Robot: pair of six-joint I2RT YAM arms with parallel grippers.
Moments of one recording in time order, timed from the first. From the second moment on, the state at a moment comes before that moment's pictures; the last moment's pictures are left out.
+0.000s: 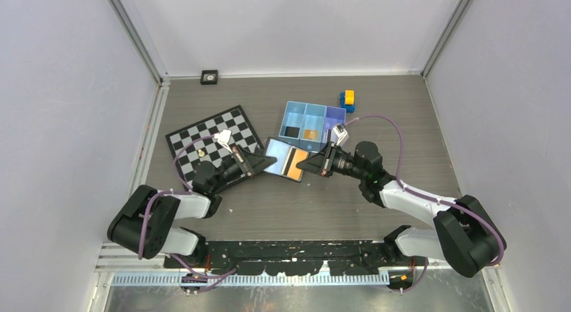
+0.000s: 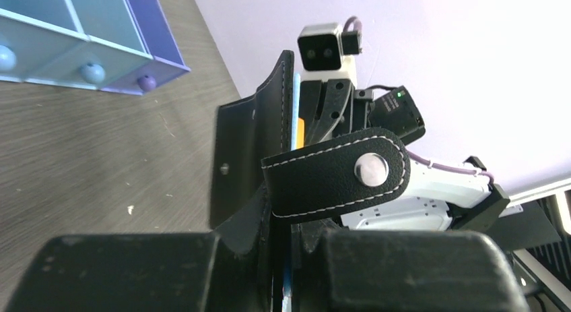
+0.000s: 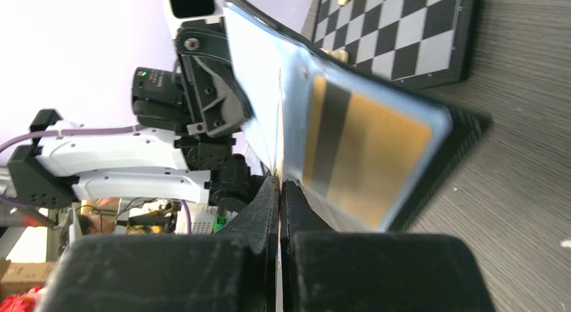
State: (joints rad) left arm -0.42 1.39 0.24 1.34 0.59 -1.23; right arm 0.54 1.22 0.45 0.68 -0.61 1.05
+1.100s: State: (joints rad) left arm -0.36 0.68 0.21 0.49 0.22 -0.90; right arm 0.34 1.65 1.22 -0.35 -0.28 0.76
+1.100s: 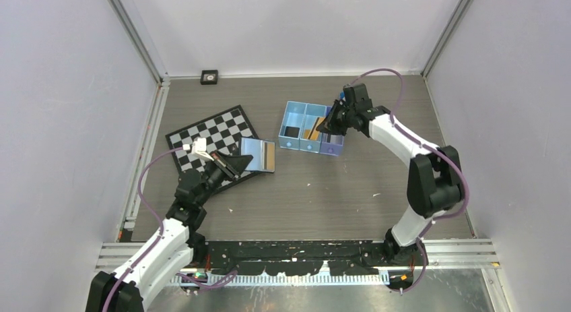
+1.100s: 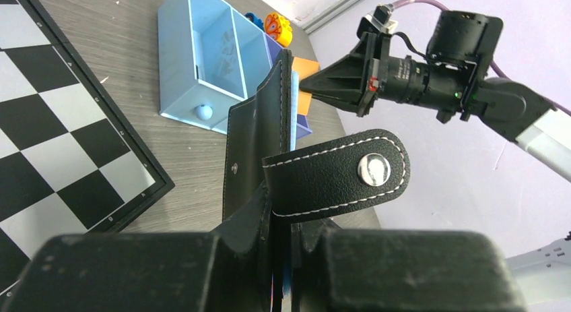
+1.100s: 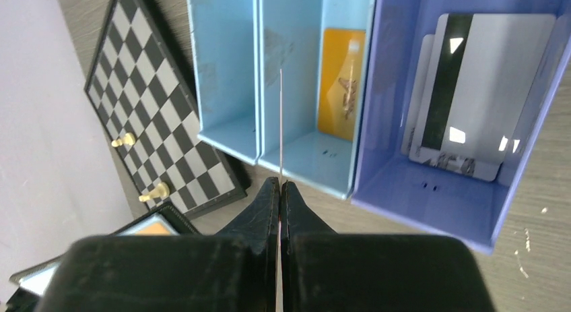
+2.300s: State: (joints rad) left arm -0.36 0.70 0.21 0.47 0.21 -0.90; right arm 0.38 1.63 1.23 -0.31 -0.23 0.69
